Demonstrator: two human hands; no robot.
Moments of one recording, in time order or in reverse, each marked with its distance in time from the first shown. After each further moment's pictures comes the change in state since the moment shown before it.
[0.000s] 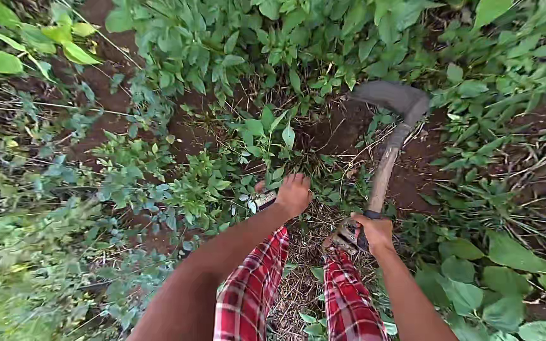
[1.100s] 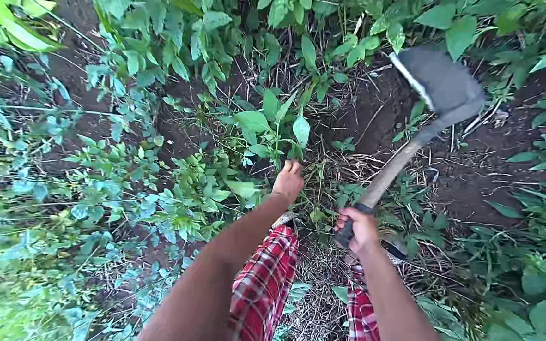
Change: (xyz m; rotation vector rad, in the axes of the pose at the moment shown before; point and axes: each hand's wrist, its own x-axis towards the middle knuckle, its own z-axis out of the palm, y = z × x) left_hand 0.086 -0.100 0.056 0.599 -0.130 0.107; right_hand 0.041 0.024 0.116 0.445 -0.267 0.199
